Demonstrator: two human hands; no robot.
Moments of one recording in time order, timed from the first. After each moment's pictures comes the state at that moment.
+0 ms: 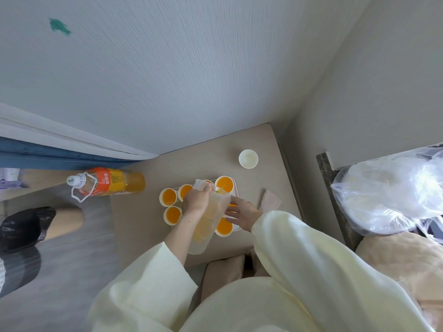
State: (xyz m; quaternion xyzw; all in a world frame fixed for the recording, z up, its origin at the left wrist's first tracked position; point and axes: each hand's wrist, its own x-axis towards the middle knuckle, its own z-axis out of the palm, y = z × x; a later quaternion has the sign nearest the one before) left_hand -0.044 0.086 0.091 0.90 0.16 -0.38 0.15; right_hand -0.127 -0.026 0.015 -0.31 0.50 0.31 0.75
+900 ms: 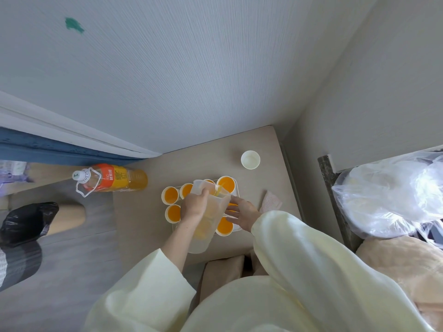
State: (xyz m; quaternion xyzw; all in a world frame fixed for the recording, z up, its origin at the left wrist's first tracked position) left_hand -0.057 0.097 0.102 0.90 0.19 -0.36 0.18; right_hand -0.128 -0.024 0.028 -0.32 0.50 0.30 0.75
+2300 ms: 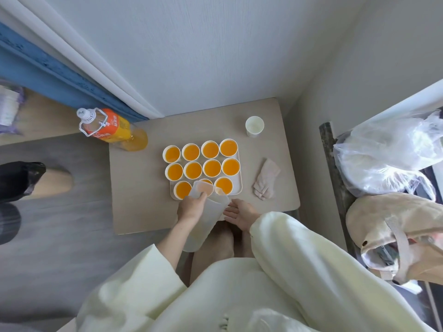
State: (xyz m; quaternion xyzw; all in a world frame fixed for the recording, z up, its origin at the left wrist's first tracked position) left_hand -0.193 0.185 0.087 0.87 0.22 -0.37 0.25; right_hand -0.252 0.049 0.030 -0.32 0.54 0.31 0.71
